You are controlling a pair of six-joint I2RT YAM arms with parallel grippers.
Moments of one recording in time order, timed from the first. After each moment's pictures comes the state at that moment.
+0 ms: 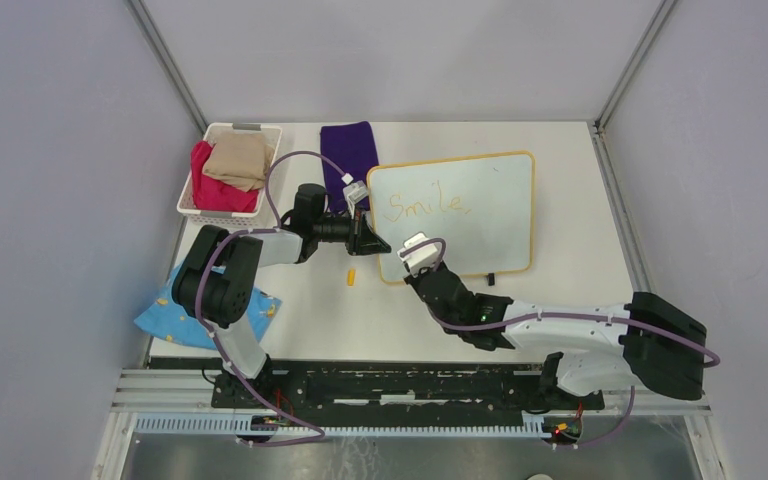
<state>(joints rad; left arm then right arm) -0.34 1.78 0.81 0.42 1.03 -0.13 1.17 1.29 0.61 0.26 0.75 0.02</state>
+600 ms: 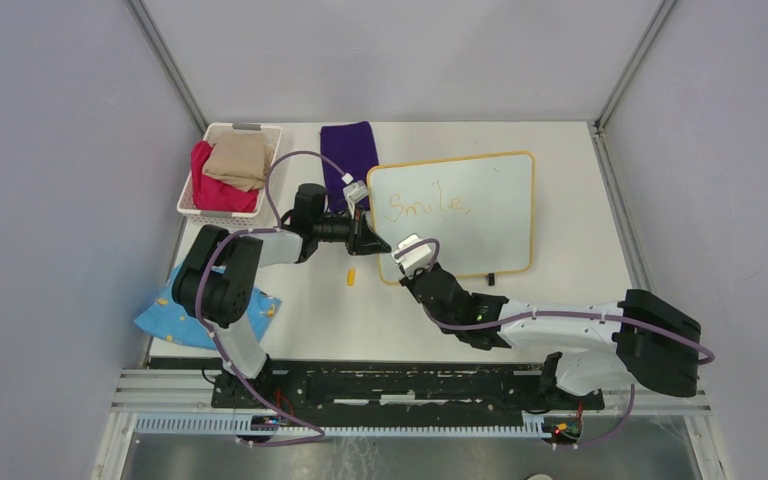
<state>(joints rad) -0.34 1.78 0.81 0.42 1.03 -0.13 1.17 1.32 0.63 0.27 0.71 0.02</state>
